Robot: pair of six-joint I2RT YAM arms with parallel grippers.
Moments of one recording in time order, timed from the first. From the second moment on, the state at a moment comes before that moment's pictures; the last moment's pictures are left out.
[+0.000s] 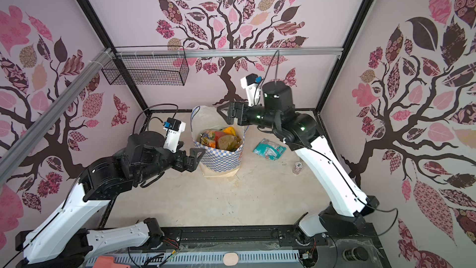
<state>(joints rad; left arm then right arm) -0.89 1.06 1.56 -1.07 -0.28 -0.36 0.66 1.49 1.94 -0.78 -0.28 0.52</state>
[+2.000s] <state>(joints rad) -0.79 0.92 1.42 -1.03 -0.20 -0.21 0.73 2.15 2.01 -0.83 0.00 0.41</state>
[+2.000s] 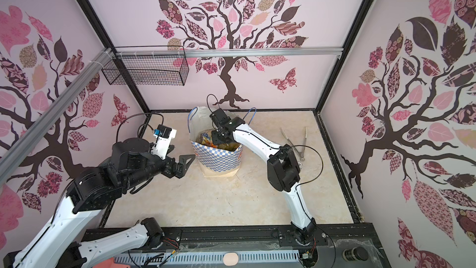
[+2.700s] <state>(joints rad) -0.79 0.91 1.41 -1.03 -0.20 -0.22 0.75 2.15 2.09 -0.89 0.03 0.41</state>
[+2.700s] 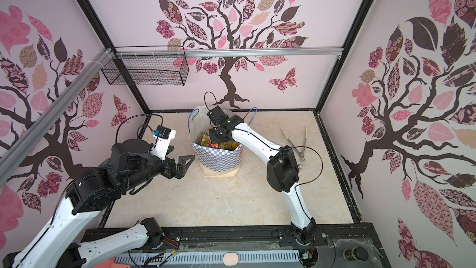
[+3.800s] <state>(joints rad) -0.79 0.90 1.39 -1.03 -0.21 -0.22 0.75 2.15 2.38 -1.01 0.11 0.37</state>
